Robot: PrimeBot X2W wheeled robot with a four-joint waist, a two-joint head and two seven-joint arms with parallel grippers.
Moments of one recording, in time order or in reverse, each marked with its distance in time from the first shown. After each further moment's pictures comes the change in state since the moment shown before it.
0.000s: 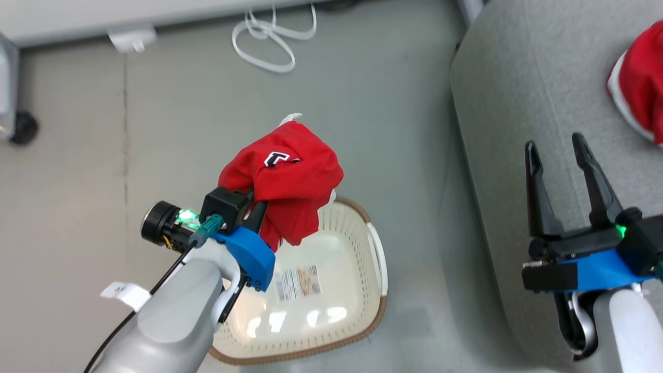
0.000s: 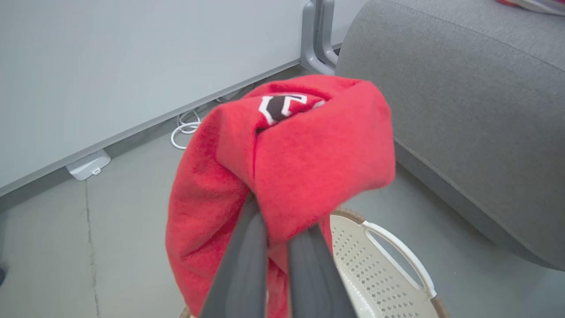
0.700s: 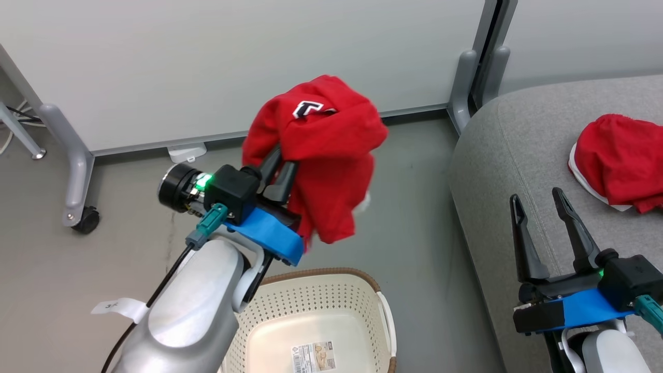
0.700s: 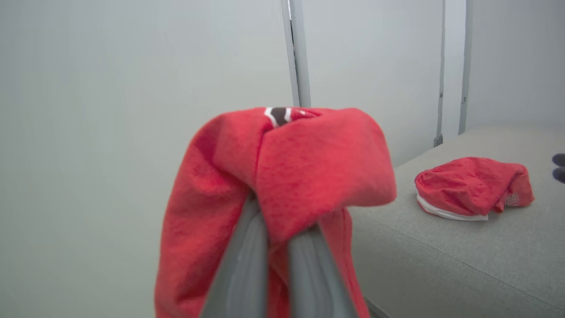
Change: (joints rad) left arm 0.085 -0.072 0.250 -0.330 0.183 -0.054 0.000; right arm 0.122 0.006 0.018 0.044 0.022 0.000 0.000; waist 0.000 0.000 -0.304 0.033
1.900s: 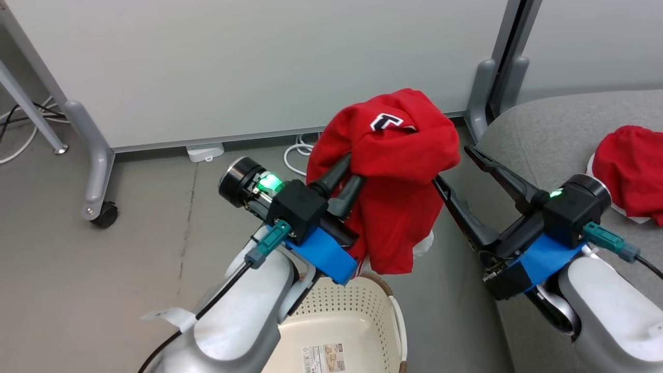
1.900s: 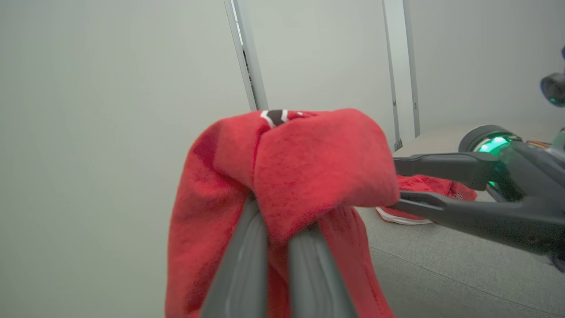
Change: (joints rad) left arm -0.014 -0.072 -0.103 -0.070 0.065 -0.040 0.000; right arm -0.350 -0.354 0.556 0.104 0.287 0.000 0.000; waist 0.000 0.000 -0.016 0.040
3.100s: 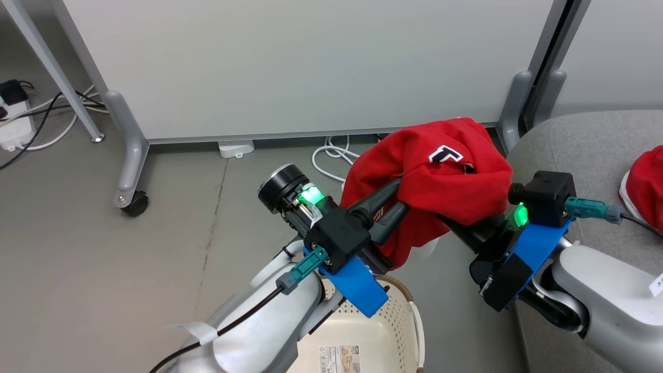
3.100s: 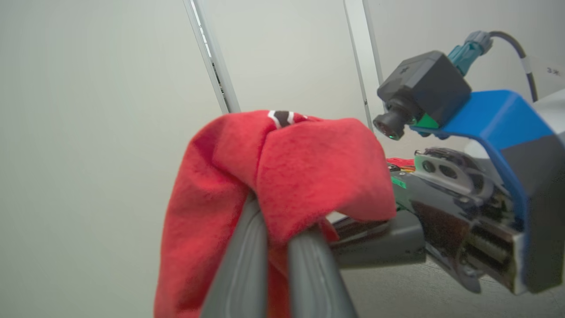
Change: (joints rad) left arm -0.021 0.023 -0.168 -0.087 -0.036 0.000 0.000; right arm -0.275 -0.201 0.527 0.000 0.525 0.000 0.003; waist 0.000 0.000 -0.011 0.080
